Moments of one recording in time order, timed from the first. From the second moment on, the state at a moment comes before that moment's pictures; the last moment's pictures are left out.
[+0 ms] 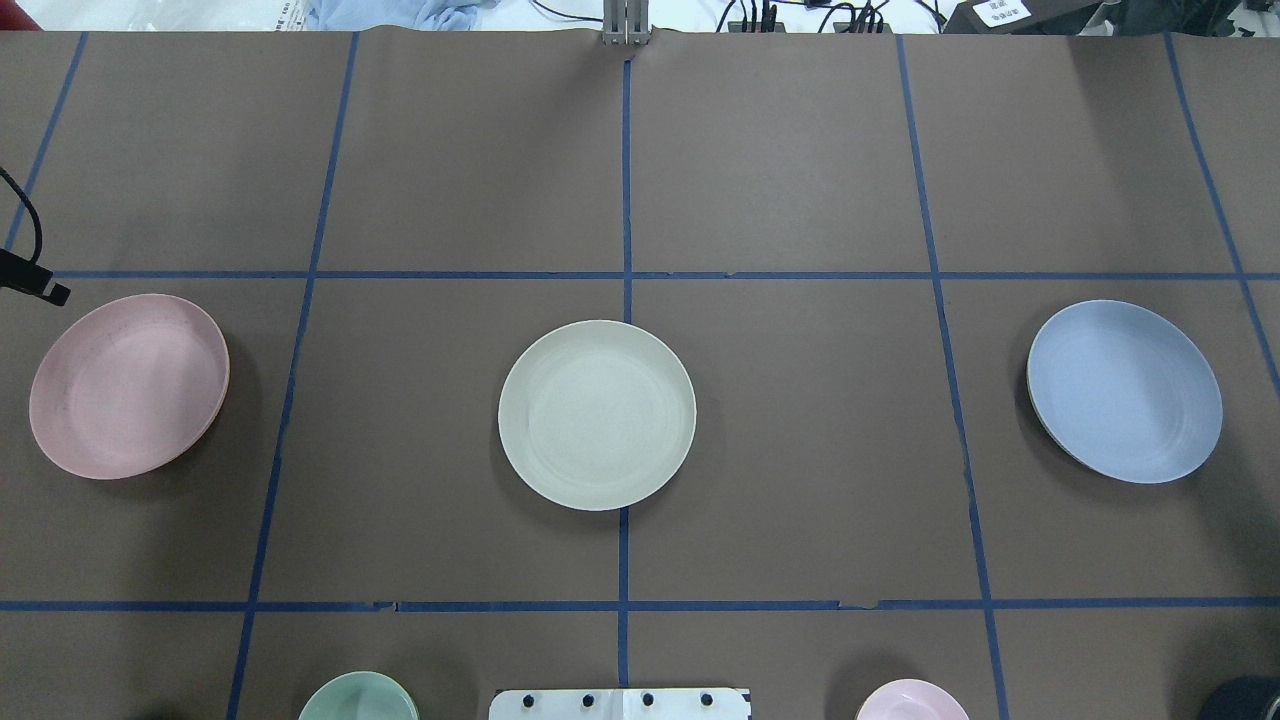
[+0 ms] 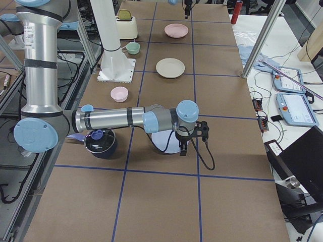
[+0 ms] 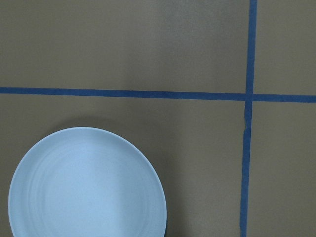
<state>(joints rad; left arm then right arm) -1.21 -1.67 -1.38 -2.14 -2.40 -0.34 1.44 -1.62 1.73 -1.49 2.44 0.19</state>
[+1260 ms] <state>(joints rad) -1.13 -1.62 -1.36 -2.17 -2.40 -0.34 1.44 -1.63 1.73 -1.49 2.56 0.21</state>
